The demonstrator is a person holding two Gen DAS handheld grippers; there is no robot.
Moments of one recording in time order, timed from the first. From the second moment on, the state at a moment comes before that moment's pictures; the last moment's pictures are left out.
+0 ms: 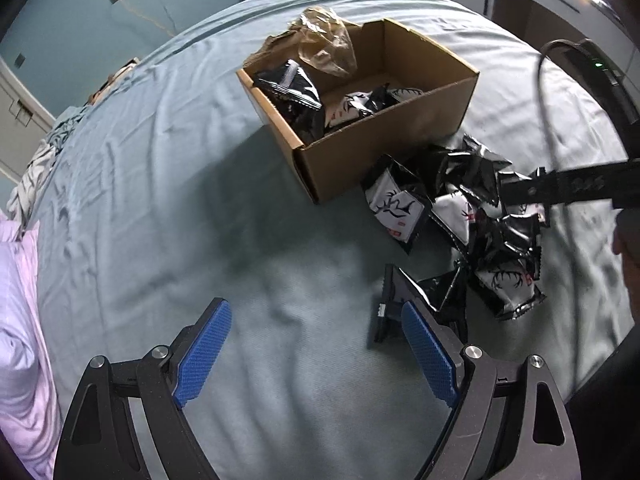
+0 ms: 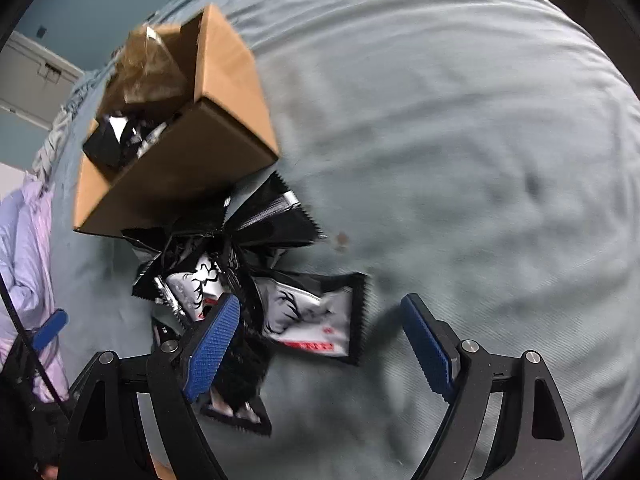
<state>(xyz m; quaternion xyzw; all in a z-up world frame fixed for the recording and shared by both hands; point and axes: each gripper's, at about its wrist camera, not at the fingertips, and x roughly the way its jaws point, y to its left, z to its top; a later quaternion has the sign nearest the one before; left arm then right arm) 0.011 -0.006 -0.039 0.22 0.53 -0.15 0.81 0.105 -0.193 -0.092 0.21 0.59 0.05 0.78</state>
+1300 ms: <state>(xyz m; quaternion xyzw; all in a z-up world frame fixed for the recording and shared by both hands) 0.026 -0.017 -0.087 0.15 0.60 -0.22 0.76 -0.018 -0.277 -0.032 0.38 0.41 0.02 0.83</state>
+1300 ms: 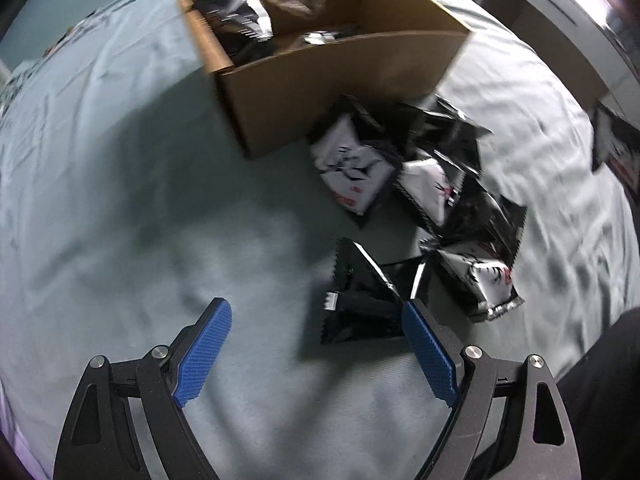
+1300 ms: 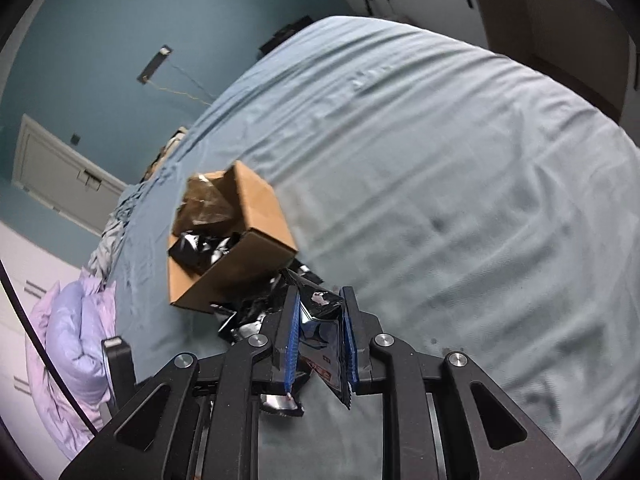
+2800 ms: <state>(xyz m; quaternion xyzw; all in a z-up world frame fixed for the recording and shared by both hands) 0.018 0.000 0.031 0.05 0.46 -0.19 0.87 -0.019 -0.265 -0.015 0.34 0.39 0.04 0.85</state>
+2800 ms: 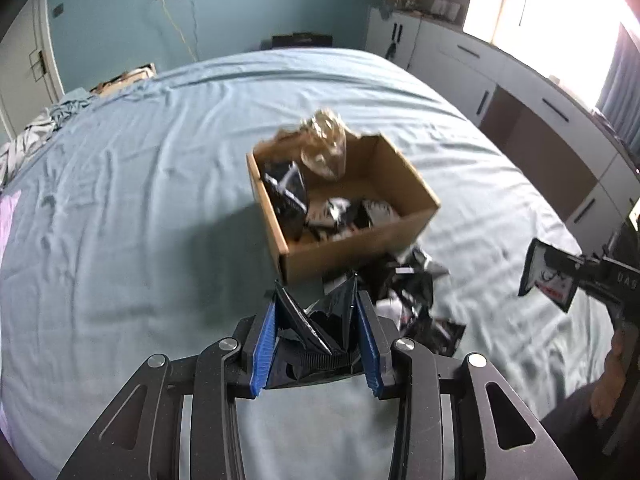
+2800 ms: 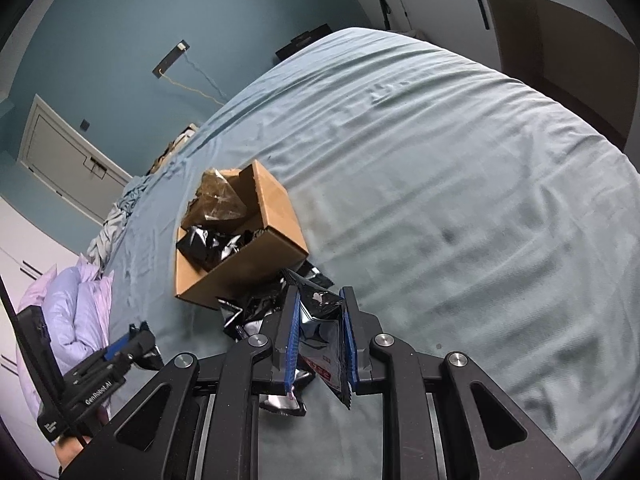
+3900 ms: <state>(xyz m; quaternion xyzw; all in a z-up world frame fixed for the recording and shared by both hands) 0.109 -0.021 0.013 0.08 0.41 -0.19 0.89 0.100 -0.249 -0.049 0.43 0.31 0.12 0.84</state>
